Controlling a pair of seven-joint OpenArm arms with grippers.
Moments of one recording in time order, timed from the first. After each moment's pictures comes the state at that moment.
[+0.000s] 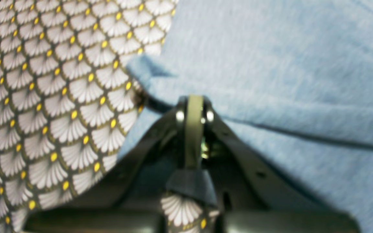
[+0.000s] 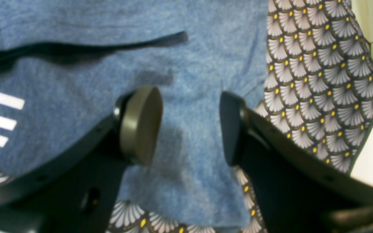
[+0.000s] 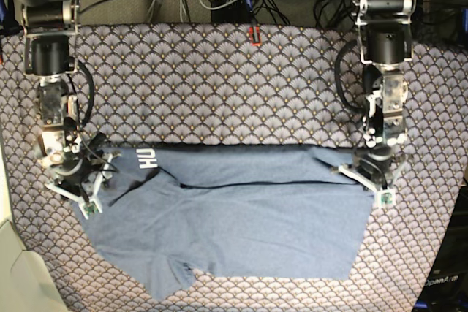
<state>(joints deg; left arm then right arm) -16.1 -10.5 -6.4 60.4 -6.2 -0.4 18.8 18.7 19.2 0.1 65.7 -8.4 22.5 -29.7</state>
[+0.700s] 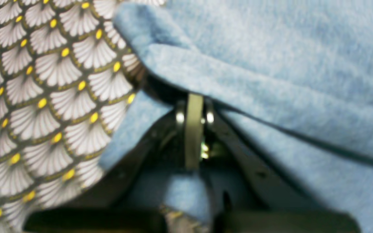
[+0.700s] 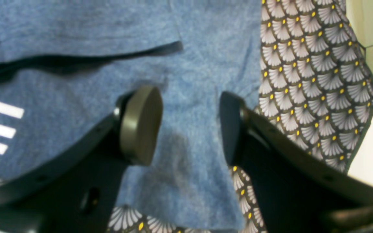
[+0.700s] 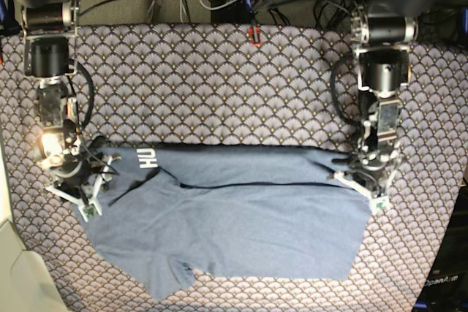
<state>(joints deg) -26.1 -9.0 -6.6 43.1 -5.8 0.2 17.2 19.0 19.2 0.1 65.6 -8.4 22.5 -29.7</state>
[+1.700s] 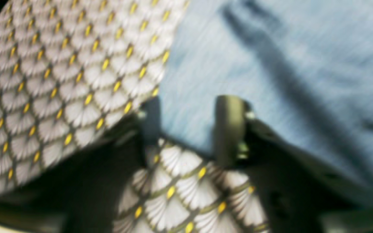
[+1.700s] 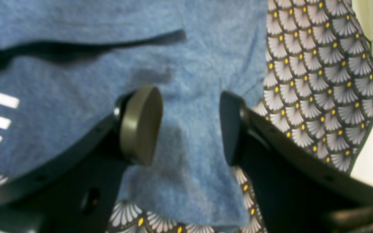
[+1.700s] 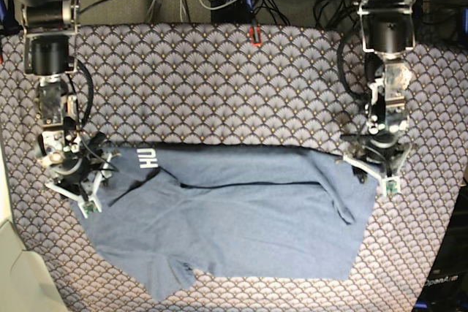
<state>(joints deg) -13.1 -11.3 -6.9 61.7 -6.7 -0.4 15.3 18.5 19.2 0.1 65.5 -8.5 22.5 -29.7</state>
